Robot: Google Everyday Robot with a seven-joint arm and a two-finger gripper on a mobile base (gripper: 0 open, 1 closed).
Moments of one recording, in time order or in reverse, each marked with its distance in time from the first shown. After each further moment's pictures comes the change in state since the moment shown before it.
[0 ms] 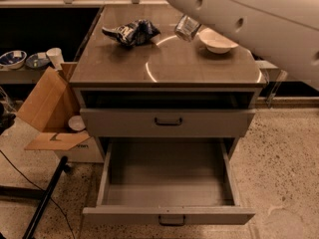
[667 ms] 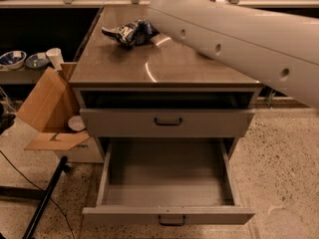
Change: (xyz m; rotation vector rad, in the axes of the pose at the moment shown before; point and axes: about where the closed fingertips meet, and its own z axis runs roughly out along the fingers) arm -0.016 -0.006 0.024 -0.014 0.082 0.083
